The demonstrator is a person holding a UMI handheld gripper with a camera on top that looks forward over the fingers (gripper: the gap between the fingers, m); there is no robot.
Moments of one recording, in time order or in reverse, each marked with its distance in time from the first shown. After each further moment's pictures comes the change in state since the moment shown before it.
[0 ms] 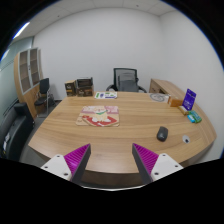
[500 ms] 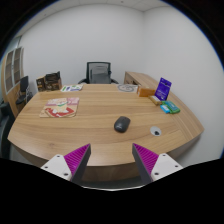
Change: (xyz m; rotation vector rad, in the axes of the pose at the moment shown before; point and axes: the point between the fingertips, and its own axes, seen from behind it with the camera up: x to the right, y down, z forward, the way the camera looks) arm 0.184 0.046 0.001 -0.053 0.215 0.035
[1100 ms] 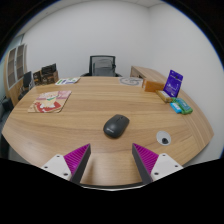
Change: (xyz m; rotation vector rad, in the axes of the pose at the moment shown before) arm 0.046 0.011 0.124 -0.026 -0.088 -0.037
